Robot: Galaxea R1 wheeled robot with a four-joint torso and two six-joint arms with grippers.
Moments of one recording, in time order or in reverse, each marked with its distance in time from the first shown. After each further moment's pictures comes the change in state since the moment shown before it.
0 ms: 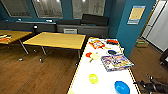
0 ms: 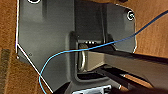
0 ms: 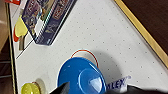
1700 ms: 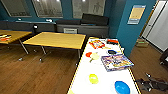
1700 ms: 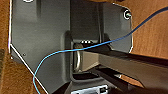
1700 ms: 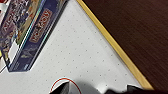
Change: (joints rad) left arm -0.006 0.022 -0.006 0.000 0.013 0.000; right arm 0.015 0.164 -0.348 0.000 -0.041 0.003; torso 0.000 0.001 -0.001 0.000
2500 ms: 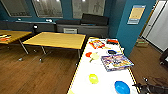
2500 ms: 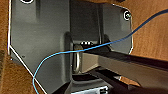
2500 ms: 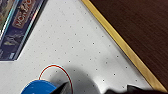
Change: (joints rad) left arm -0.005 0.011 -0.018 0.000 0.001 0.000; right arm -0.065 0.057 -0.027 0.000 0.004 0.000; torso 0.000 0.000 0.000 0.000
